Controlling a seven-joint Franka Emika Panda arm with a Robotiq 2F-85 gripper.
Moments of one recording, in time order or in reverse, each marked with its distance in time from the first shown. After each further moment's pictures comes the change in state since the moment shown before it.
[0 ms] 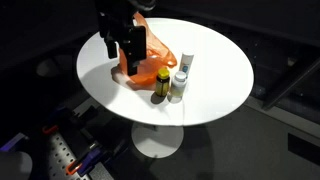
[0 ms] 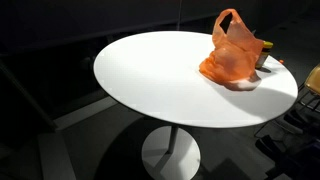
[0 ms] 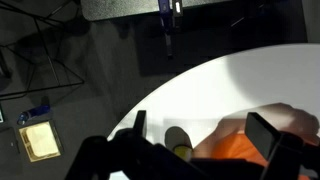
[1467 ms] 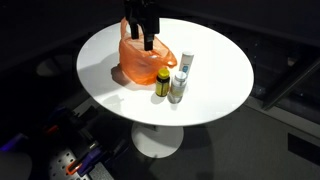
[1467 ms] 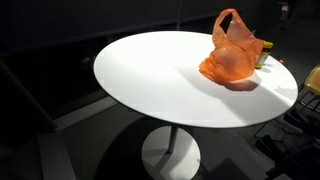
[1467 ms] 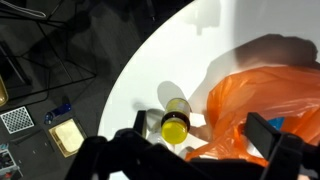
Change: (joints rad) arm 0.015 0.196 0.098 0.214 -0.001 0.031 0.306
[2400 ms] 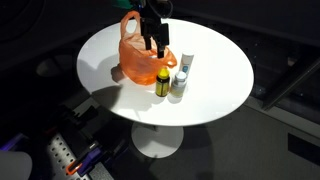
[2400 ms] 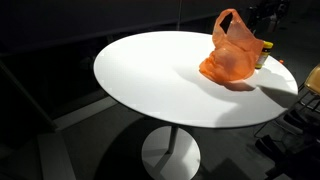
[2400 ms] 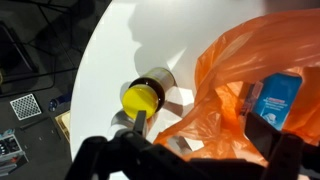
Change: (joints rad) arm 0.080 0.288 -0.003 0.150 -0.095 0.130 0.146
